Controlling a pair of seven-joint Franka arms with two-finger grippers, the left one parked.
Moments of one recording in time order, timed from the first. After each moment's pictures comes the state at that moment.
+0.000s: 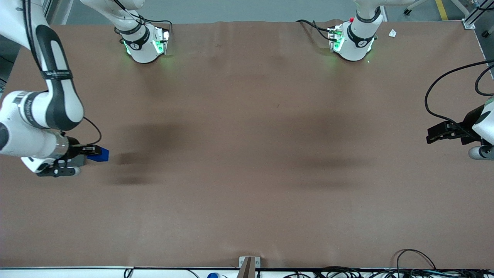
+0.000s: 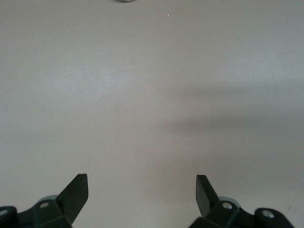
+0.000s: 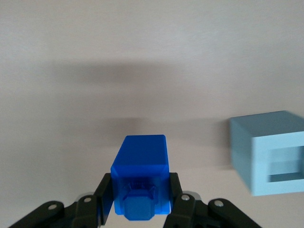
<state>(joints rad) -0.14 0.37 0.00 -1.80 -0.01 2.00 -0.19</state>
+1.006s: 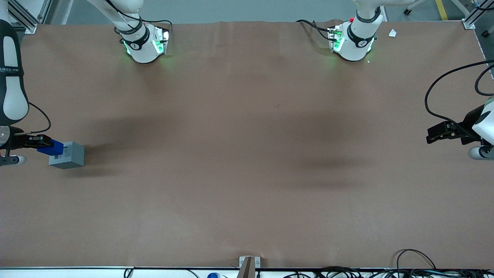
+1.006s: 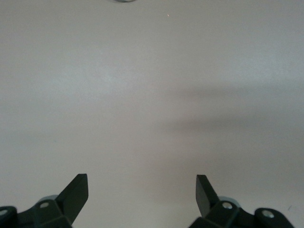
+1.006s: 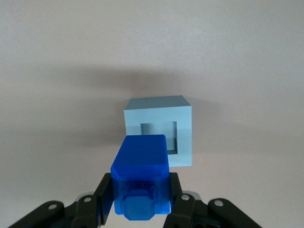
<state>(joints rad) -0.36 0.37 -0.01 -1.75 -0.08 1.98 -0.45</state>
